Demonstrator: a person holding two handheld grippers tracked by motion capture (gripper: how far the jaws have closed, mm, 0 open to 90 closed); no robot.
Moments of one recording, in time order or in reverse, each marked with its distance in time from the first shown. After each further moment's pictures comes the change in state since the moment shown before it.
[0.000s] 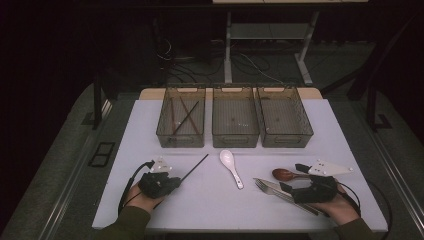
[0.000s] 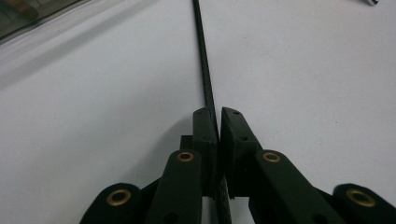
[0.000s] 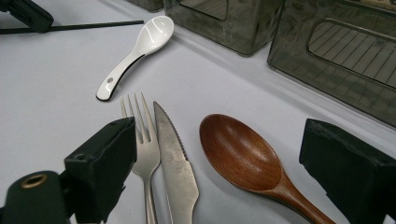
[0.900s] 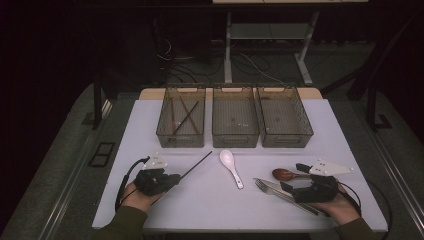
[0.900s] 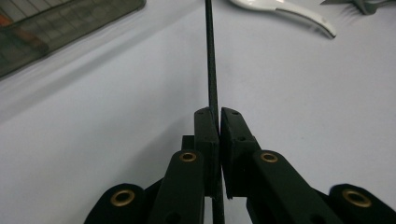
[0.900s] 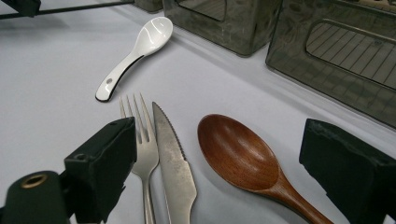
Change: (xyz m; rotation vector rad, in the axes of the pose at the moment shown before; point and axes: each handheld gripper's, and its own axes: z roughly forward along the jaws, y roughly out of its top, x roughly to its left) left arm 0.002 0.009 -0.020 -0.083 -0.059 -0.015; right arm -0.002 0.000 -0.001 -0.006 0.003 0.000
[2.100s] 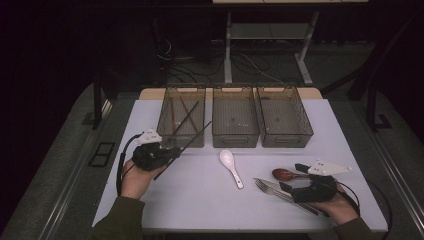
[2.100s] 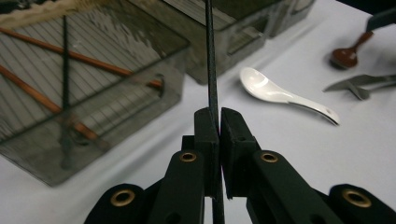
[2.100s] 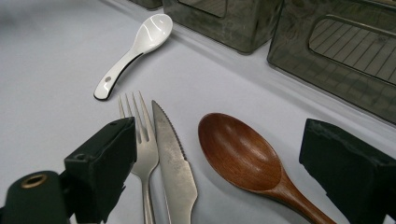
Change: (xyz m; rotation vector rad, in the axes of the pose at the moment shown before) left arm 0.034 0.054 -0.010 -0.172 0.023 -0.019; right arm 0.001 0.000 0.003 0.012 -0.001 0.010
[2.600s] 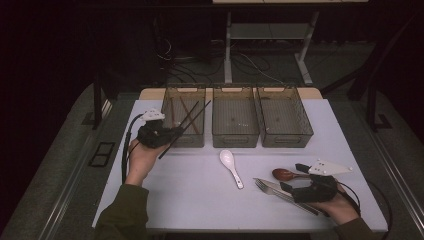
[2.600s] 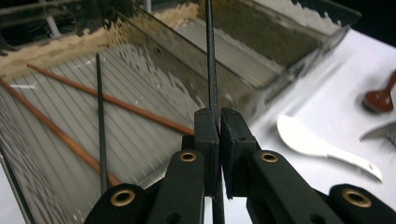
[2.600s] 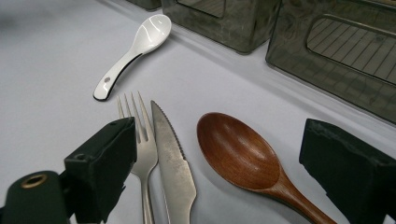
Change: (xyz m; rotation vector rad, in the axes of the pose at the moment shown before) left arm 0.033 0.042 0.022 -0.048 0.034 -0.027; right arm -0.001 -0.001 -0.001 -0.005 -0.001 0.005
